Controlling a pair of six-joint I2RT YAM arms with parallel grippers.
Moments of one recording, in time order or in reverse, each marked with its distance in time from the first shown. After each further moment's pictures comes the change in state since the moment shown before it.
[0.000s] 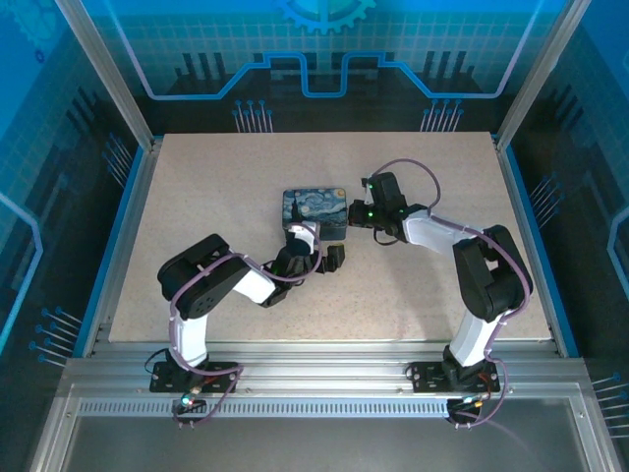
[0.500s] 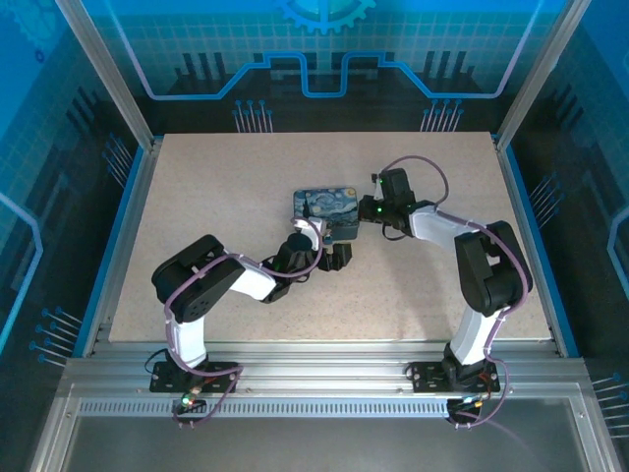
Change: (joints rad) left arm 0.000 -0.050 0.039 -0.064 0.112 -0.018; right arm -0.066 0.028 0.014 0.004 -0.003 -0.056
